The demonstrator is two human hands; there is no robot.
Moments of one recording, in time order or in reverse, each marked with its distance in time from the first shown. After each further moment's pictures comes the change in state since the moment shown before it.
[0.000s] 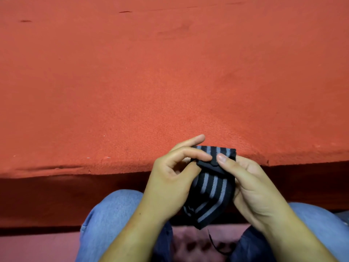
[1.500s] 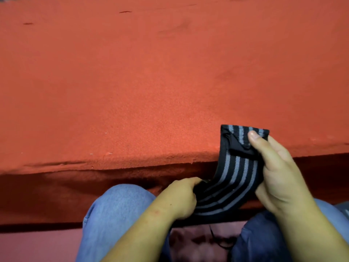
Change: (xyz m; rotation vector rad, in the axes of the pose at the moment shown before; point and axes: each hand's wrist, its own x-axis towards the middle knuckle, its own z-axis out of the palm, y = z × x) left_hand -0.007 -0.063 0.006 0.922 -0.515 -0.503; right_hand -0.007 -0.021 -0.019 0.054 0.233 -0.180
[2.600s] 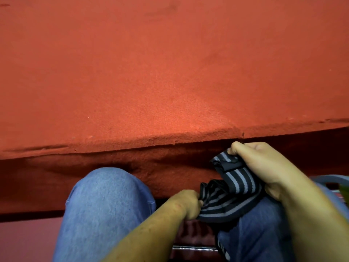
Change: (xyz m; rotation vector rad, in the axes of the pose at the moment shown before) left_hand 0.038 -0.004 0.101 0.121 -0.315 -0.142; right_hand -0.004 -0.004 -0.048 -0.677 0.016 0.426
